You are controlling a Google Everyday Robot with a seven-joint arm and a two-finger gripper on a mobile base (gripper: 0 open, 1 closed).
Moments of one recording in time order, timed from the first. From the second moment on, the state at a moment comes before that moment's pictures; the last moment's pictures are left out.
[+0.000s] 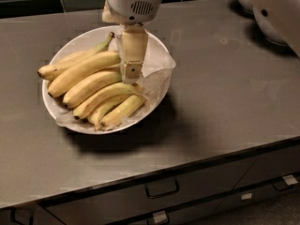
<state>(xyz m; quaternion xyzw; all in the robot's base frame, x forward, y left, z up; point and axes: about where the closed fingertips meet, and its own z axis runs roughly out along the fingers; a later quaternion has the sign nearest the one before) 0.513 0.052 0.998 -0.80 0.57 0.02 0.20</state>
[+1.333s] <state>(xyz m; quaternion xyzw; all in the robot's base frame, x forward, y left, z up) 0.528 0.083 0.968 -0.80 0.57 0.05 0.18</state>
